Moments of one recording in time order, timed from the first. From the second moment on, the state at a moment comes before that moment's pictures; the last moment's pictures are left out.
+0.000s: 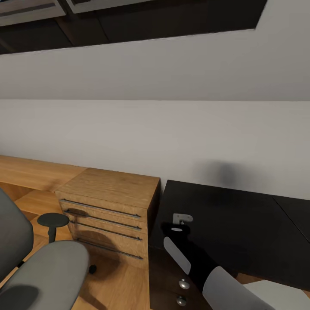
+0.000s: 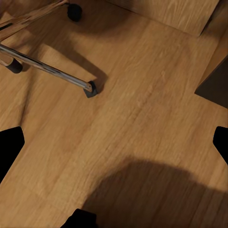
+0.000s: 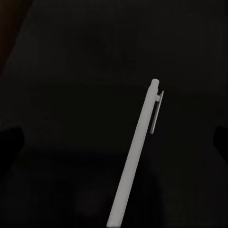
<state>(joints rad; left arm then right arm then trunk) -0.01 -0.09 -0.40 -0.59 0.38 -0.21 0.51 -0.66 0.13 0.65 -0.82 -0.71 0.34 -0.78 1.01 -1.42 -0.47</state>
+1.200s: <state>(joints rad) -0.01 -0.09 -0.40 -0.59 0.38 -0.21 0.51 -0.73 0.14 0.65 -0.56 -0.71 0.26 -0.65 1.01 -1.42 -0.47</state>
